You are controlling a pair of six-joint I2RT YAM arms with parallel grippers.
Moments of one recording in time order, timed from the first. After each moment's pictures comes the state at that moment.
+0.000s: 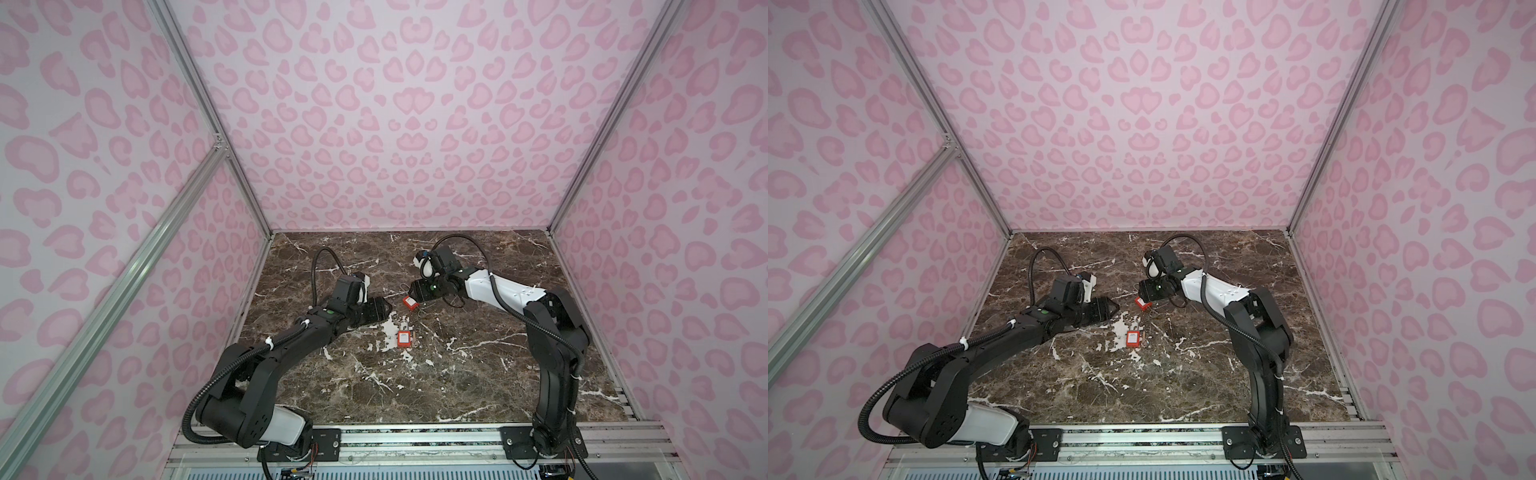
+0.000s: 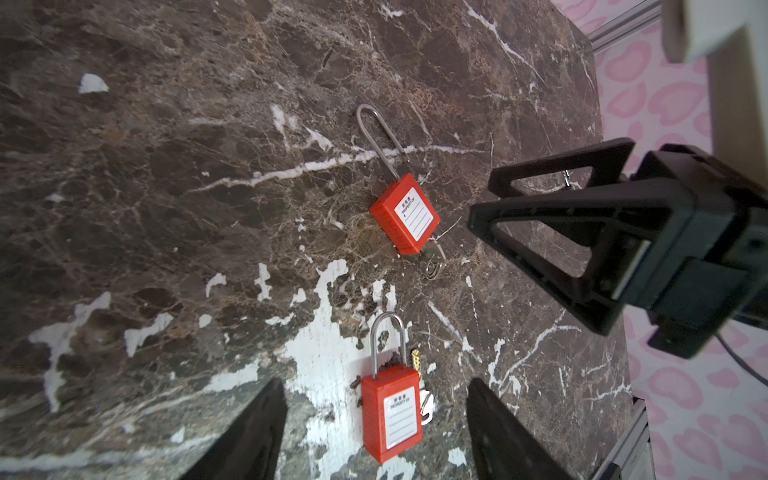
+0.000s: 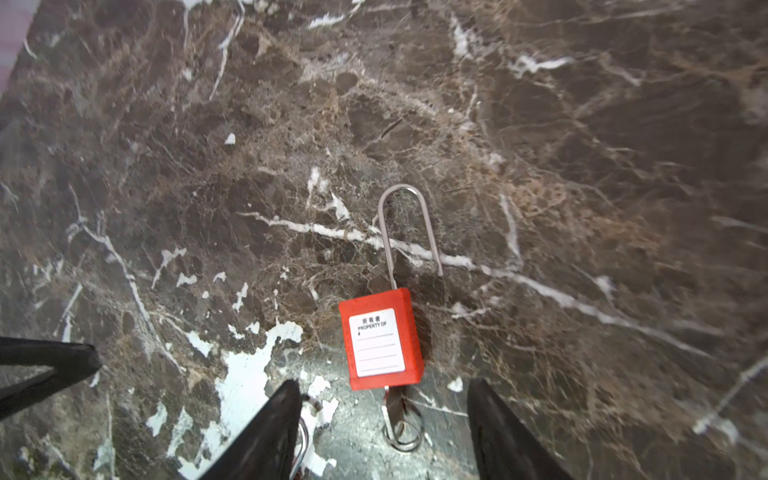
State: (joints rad) left arm -0.43 1.46 0.79 -0.12 0.32 -0.61; right arm 0.56 2.00 1.47 -0.45 -0.21 0.19
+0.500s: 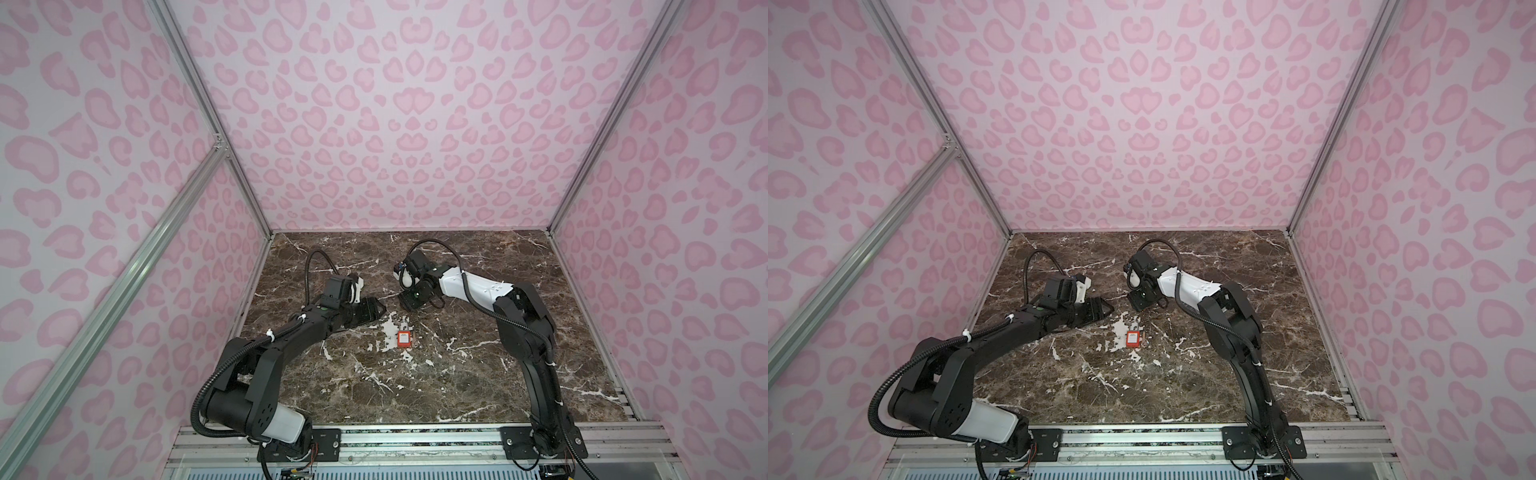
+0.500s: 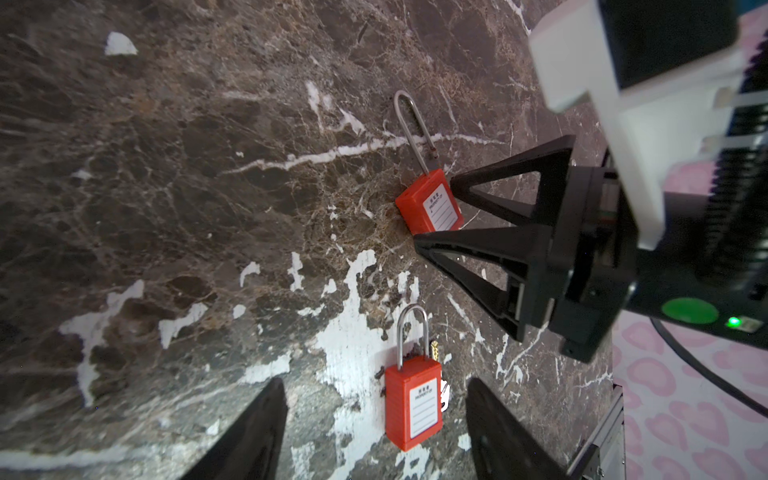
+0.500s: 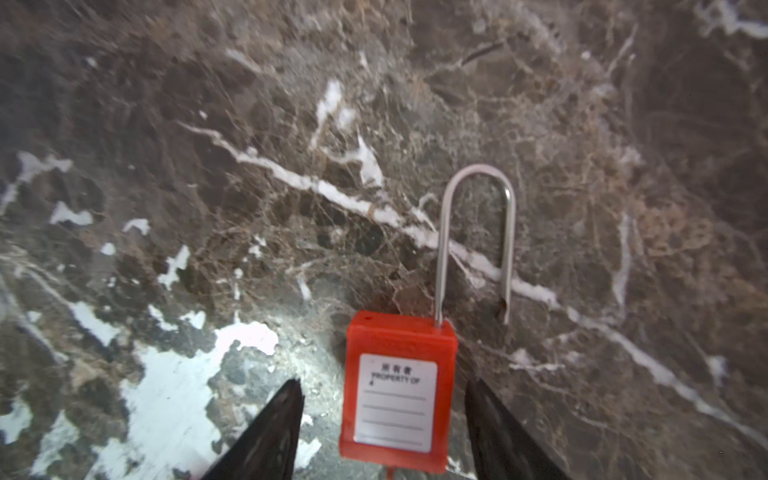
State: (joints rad) left arm -0.33 1.50 0.78 -0.14 0.43 -0.58; right arm 0.65 2.19 1.67 -0.66 -0.06 0.00
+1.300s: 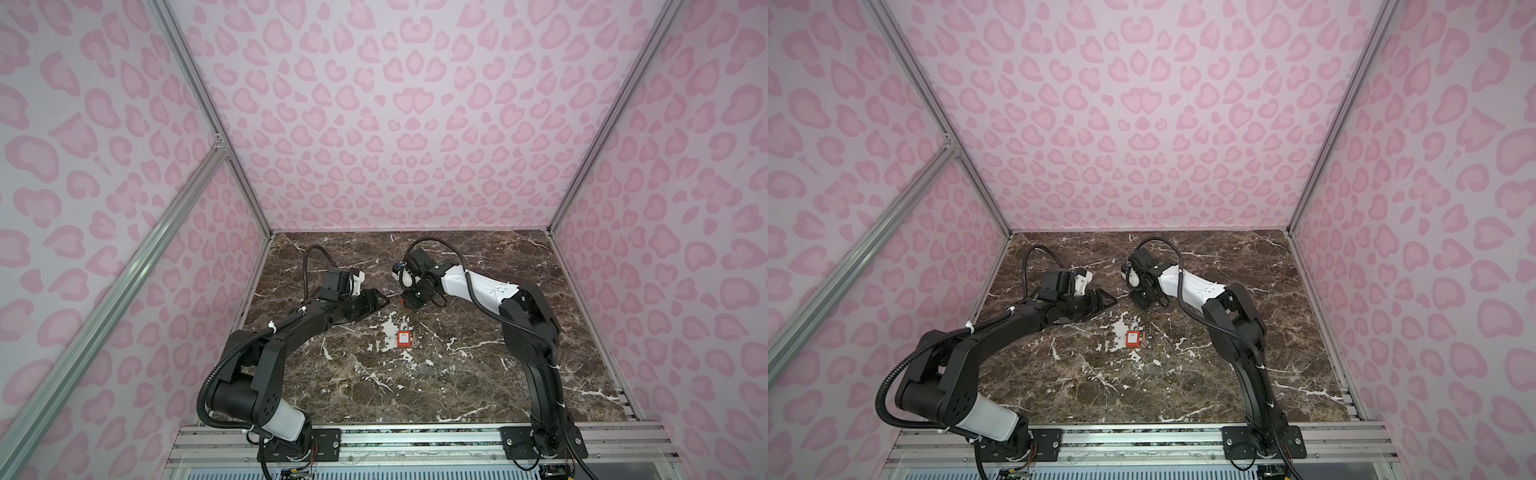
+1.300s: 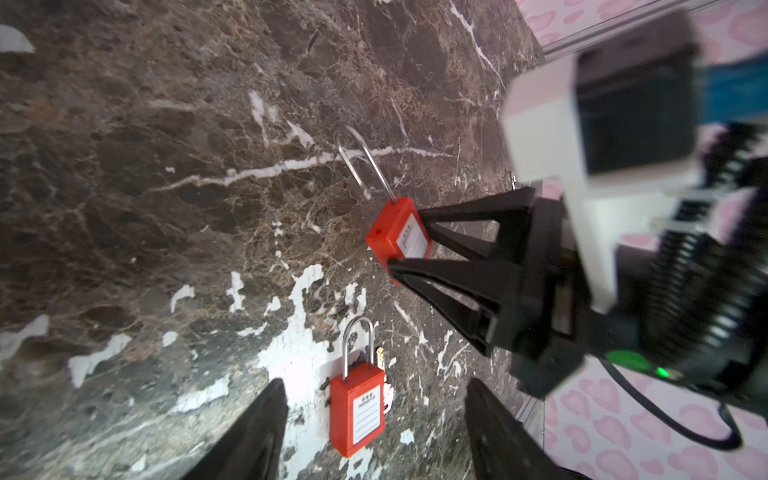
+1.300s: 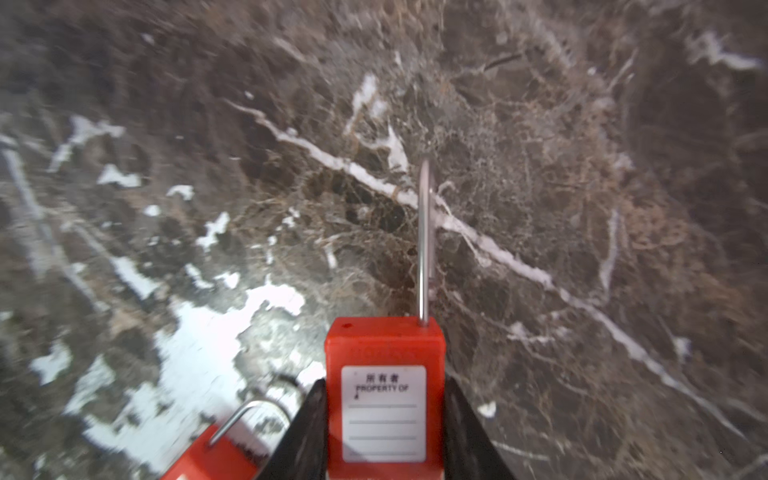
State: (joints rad) left arm -0.30 1.56 0.85 -0.11 0.58 -0.69; right arm 0.66 2.08 1.64 -0.70 -0.12 -0.05
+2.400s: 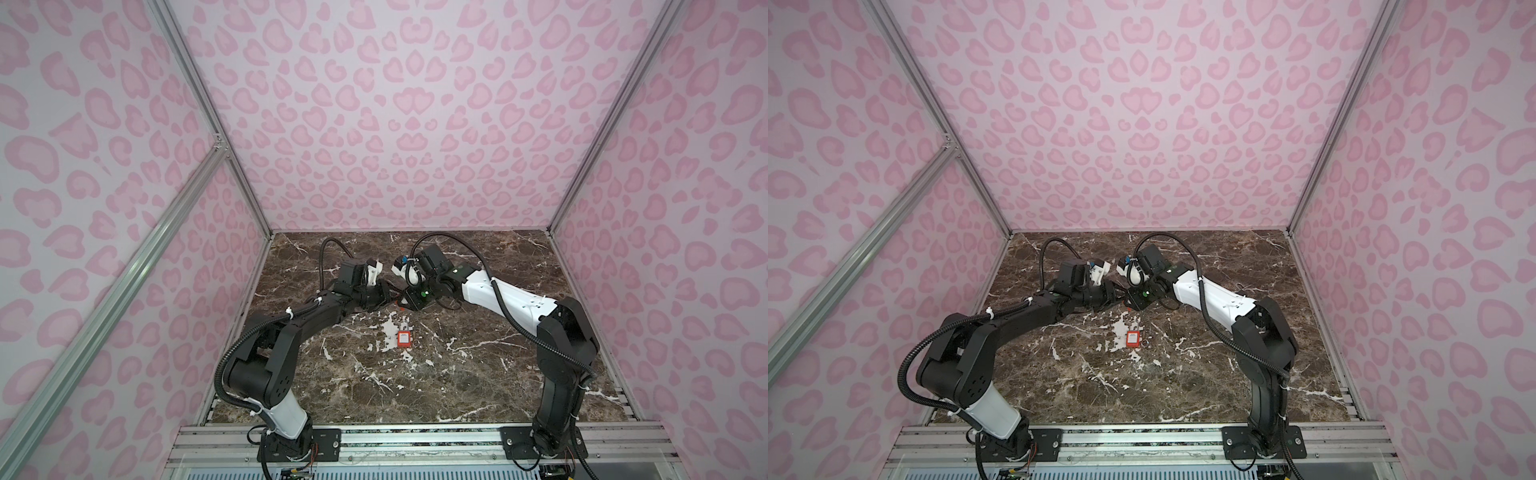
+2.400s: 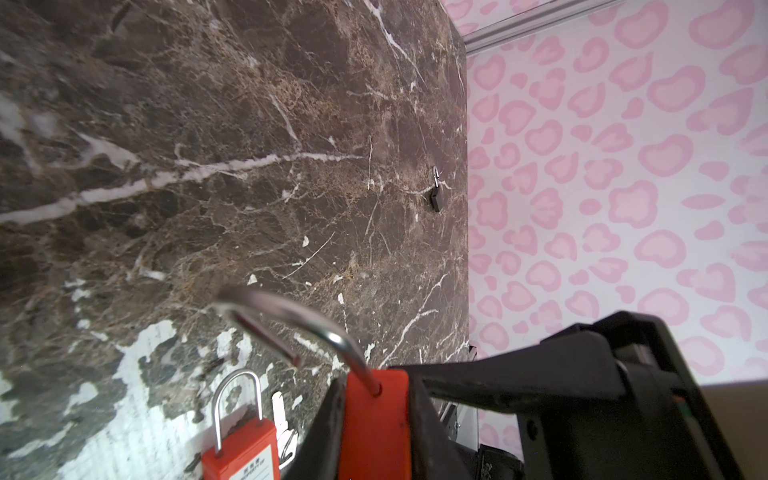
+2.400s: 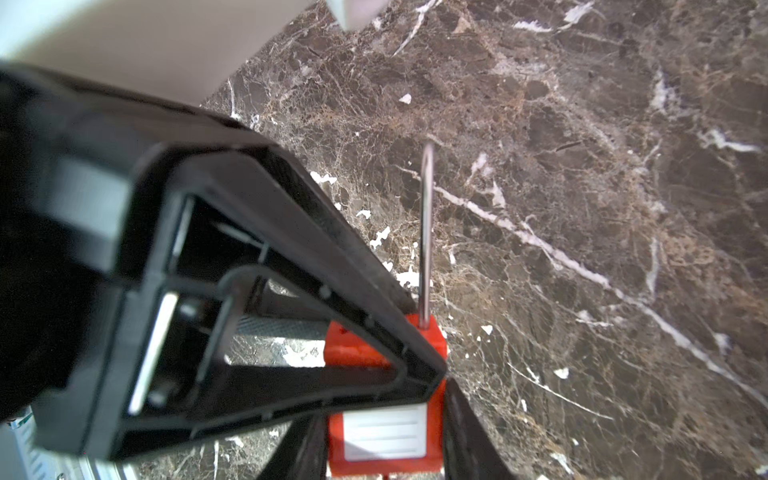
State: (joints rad) left arm -0.39 1.67 0.95 0.05 0.70 -0.83; right arm 0.69 1.87 1.51 -0.60 -0.31 0.02
